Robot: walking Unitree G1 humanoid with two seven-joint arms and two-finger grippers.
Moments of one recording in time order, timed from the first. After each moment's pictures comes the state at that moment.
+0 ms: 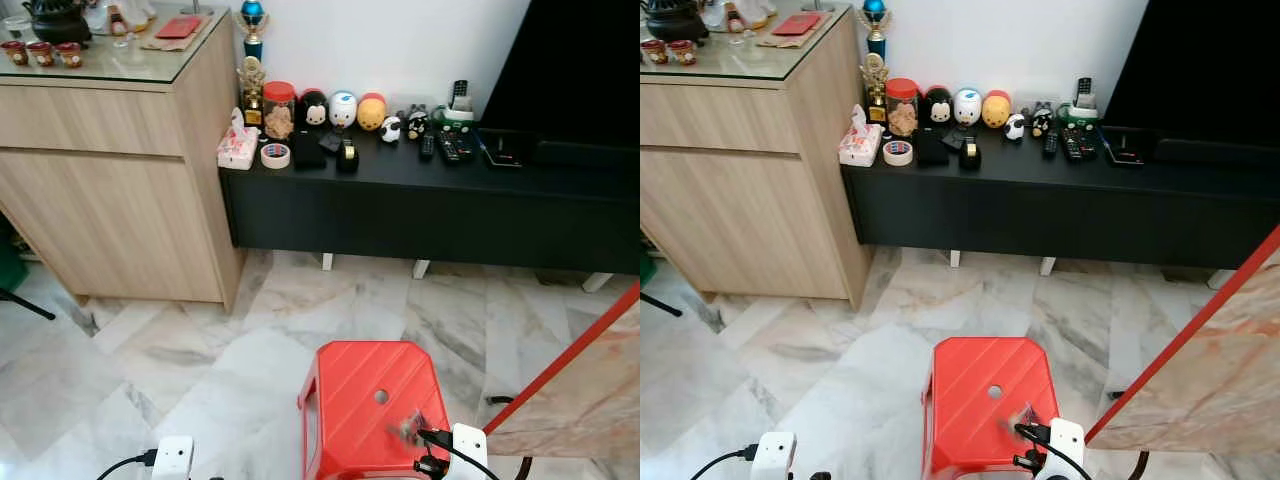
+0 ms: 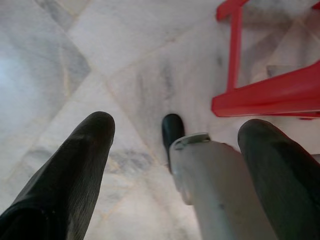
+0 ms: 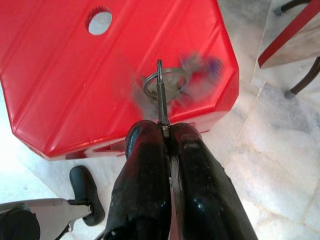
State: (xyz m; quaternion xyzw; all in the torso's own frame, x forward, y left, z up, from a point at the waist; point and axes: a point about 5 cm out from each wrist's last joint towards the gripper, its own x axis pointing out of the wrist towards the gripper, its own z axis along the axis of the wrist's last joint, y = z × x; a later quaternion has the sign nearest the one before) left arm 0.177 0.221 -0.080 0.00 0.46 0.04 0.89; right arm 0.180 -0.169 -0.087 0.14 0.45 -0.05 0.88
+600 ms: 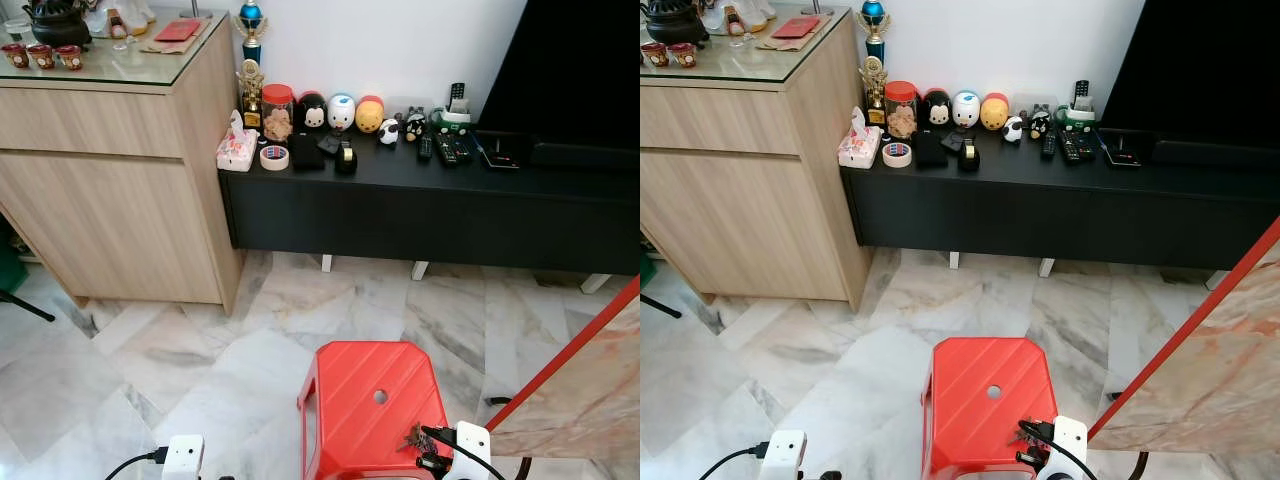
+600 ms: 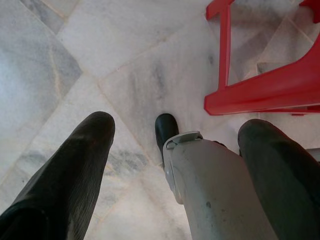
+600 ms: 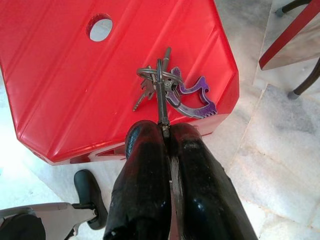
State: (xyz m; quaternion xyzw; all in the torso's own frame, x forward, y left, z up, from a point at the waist) left arm 0.178 0.216 -0.081 0.00 0.46 0.02 0.89; right arm 0.180 -0.170 -0.087 0.15 0.44 -0.05 0.88
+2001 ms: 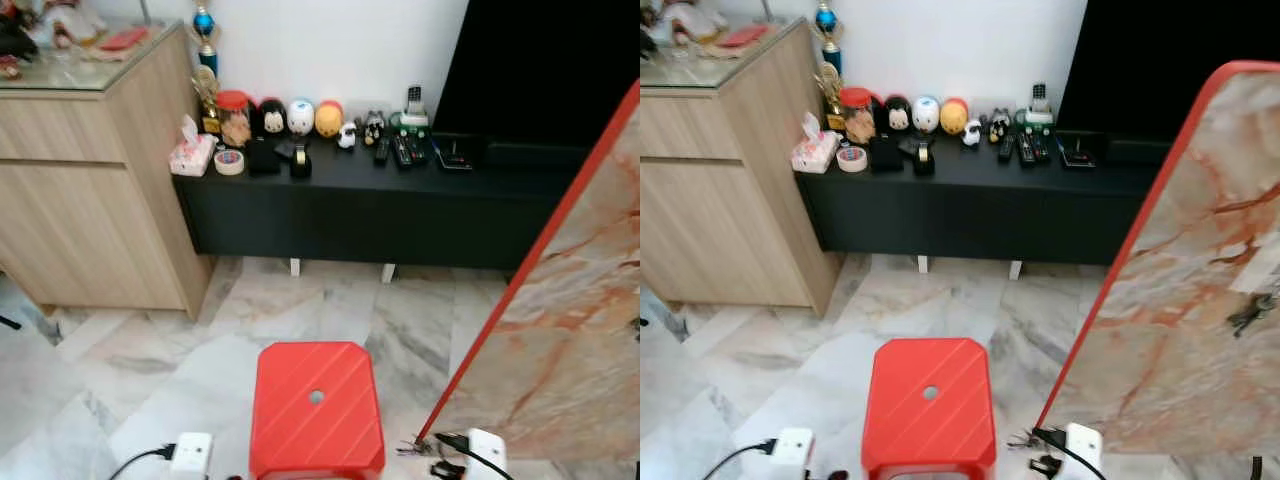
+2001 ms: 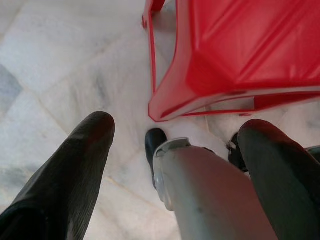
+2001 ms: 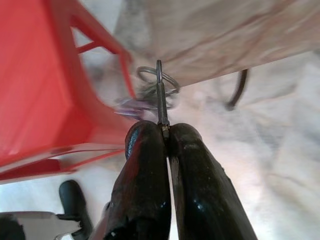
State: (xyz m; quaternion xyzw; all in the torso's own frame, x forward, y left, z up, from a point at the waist) left arm 0.179 0.212 -0.080 0.02 0.45 -0.01 0.89; right arm 0.172 -0.192 -0.088 0.15 0.45 -0.07 0.88
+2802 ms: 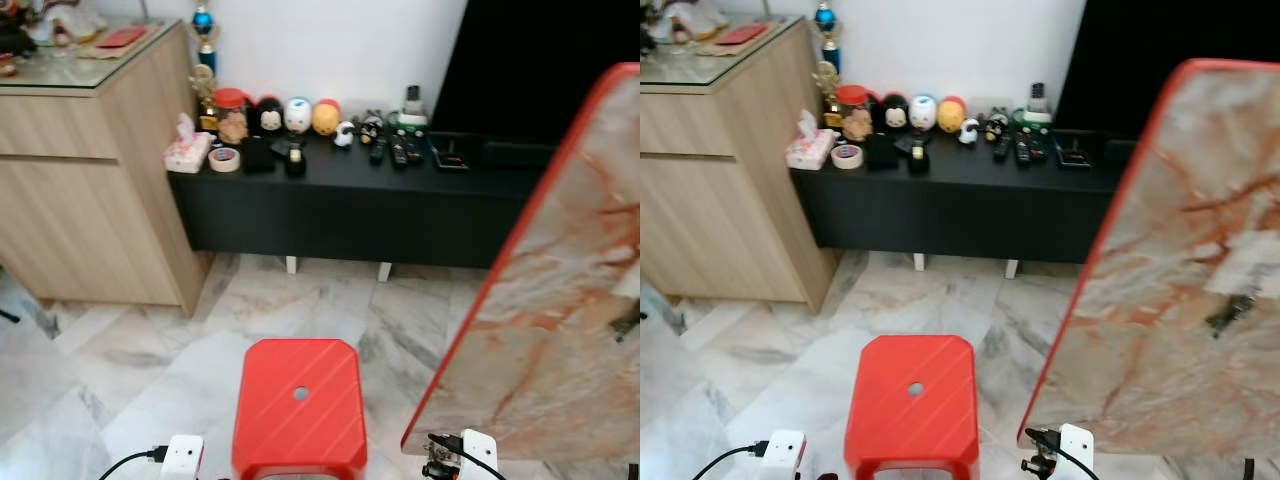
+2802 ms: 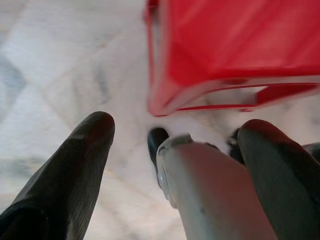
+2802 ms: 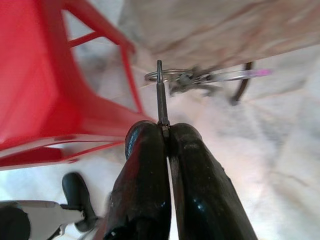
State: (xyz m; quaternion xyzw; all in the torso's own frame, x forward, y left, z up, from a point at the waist) left arm 0.177 0.212 -0.081 0.03 0.45 -0.01 0.89; right arm 0.166 -0.187 -0.091 0.15 0.46 -0.06 0.87
